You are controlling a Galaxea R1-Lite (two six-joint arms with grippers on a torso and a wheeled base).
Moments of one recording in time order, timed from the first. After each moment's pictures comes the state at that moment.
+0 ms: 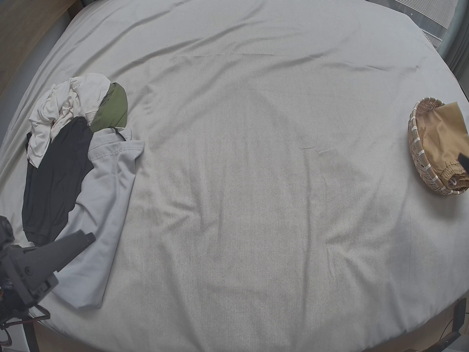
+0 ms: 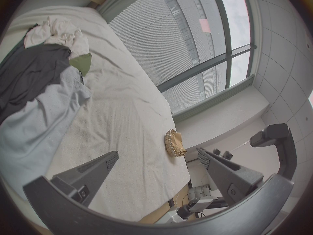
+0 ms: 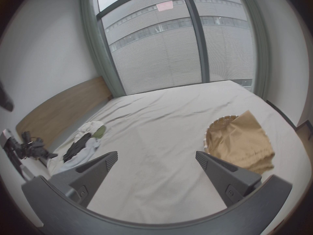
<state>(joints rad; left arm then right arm) -0.45 0.82 -0.20 -0.72 -0.32 -0.73 -0.03 0.70 -0.54 -0.22 0.39 0.11</state>
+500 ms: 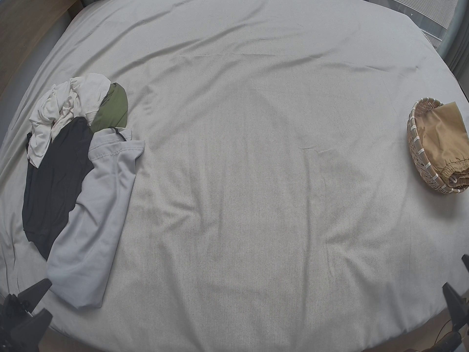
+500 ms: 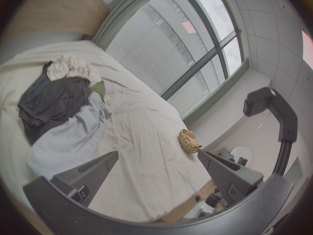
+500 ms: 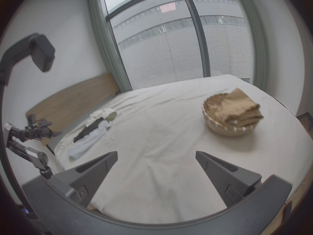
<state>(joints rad) -0.27 0.26 -0.06 -0.33 -0.32 -0.49 0.07 0.19 -0.09 -0.09 0.18 0.08</state>
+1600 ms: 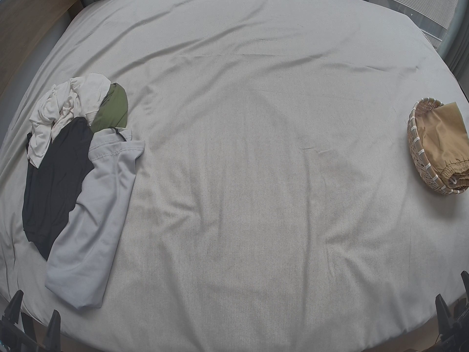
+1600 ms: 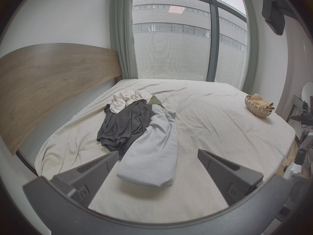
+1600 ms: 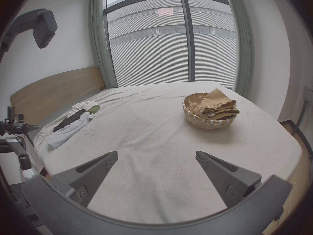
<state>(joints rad) 0.00 0.02 -0.02 0.00 -0.02 0.00 -0.02 0.01 -0.02 -0.05 0.11 0.02</state>
